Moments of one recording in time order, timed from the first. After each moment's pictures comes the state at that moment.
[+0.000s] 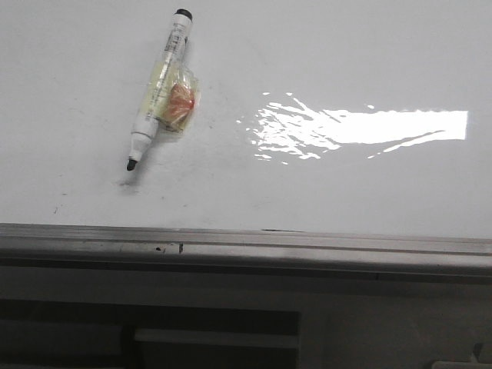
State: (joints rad) left arm -0.17 0.00 0.00 -0.55 0.15 0.06; right arm 0.06 -0.01 0.01 0.05 0.00 0.09
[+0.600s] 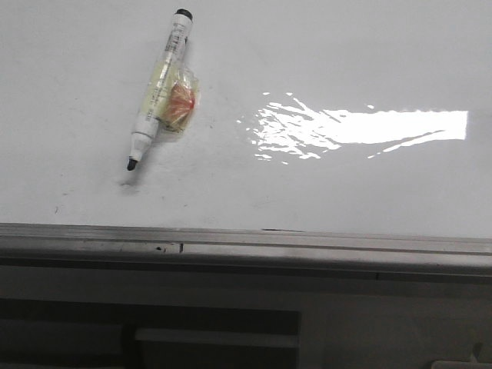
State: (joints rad) left arm -0.17 0.29 -0.38 -0.39 0.31 0.15; right arm 0.09 0.25 -0.37 0.07 0.37 0.06
